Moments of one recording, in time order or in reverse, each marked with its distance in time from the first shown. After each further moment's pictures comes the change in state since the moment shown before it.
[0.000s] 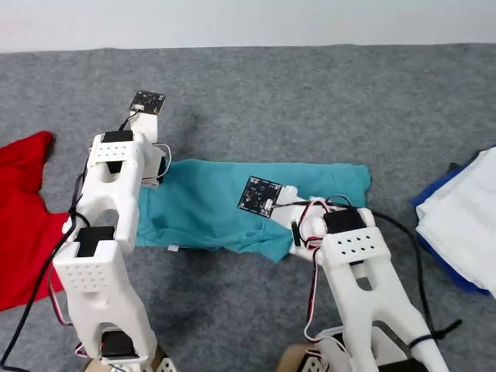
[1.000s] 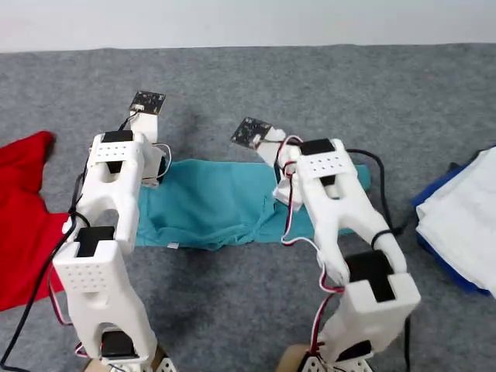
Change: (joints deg) left arm 0.0 0.0 0.0 0.0 0.0; right arm -0.1 43.3 -42.1 4.1 -10.7
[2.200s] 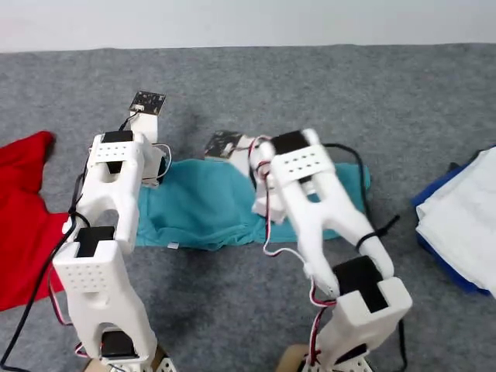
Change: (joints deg) left arm 0.0 0.0 0.2 -0.1 0.0; right arm -9.9 -3.3 -2.9 15.9 -2.0
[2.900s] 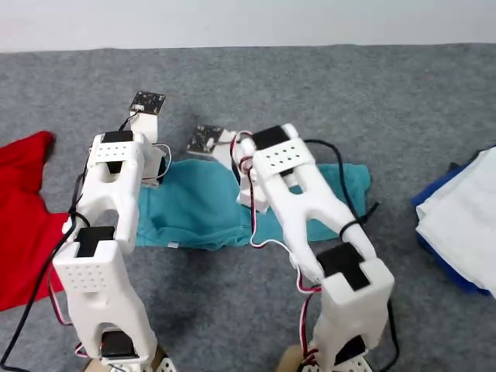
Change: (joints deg) left arm 0.0 0.0 0.0 0.0 0.0; right arm -1.8 6.2 -14.2 5.1 0.0
